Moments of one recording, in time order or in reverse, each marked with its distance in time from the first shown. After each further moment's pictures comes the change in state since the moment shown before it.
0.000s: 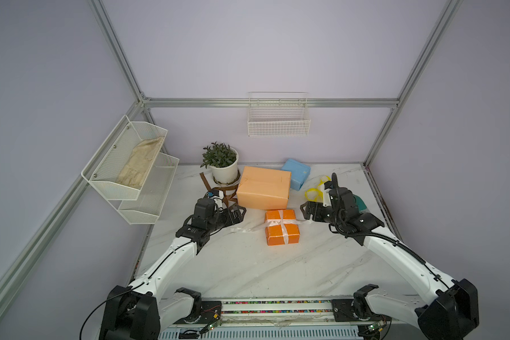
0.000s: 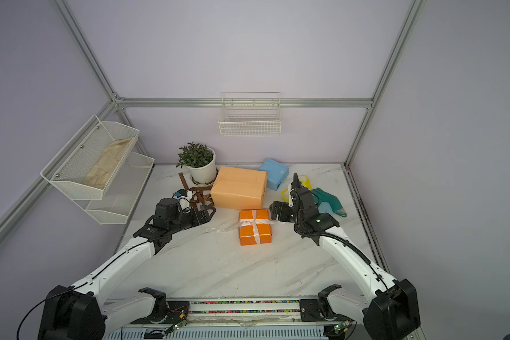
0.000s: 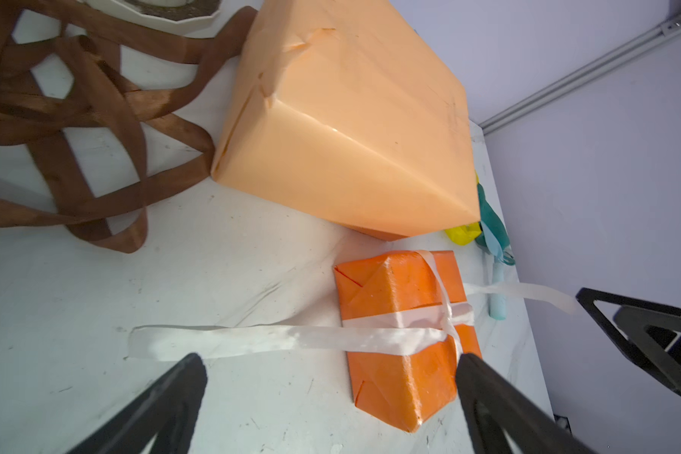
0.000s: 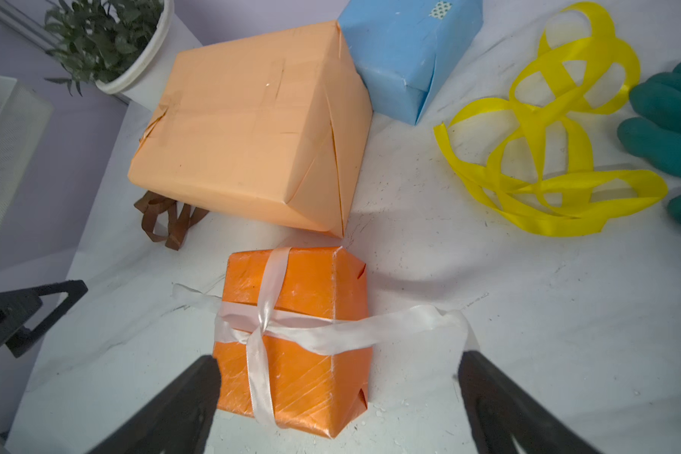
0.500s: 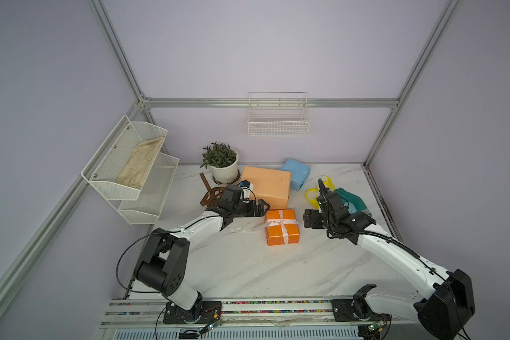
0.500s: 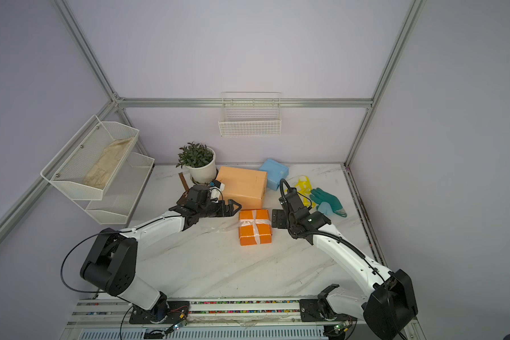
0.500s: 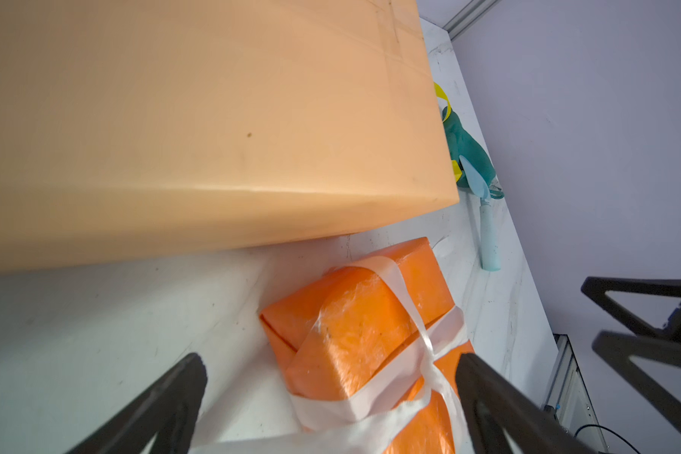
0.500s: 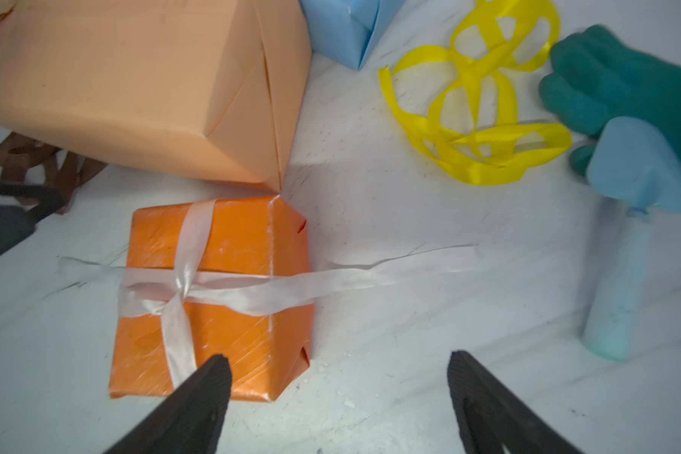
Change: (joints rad) left arm -0.139 0.485 0.286 0.127 0.123 0.125; right arm 0.089 0.033 0.010 -0.163 0.129 0.029
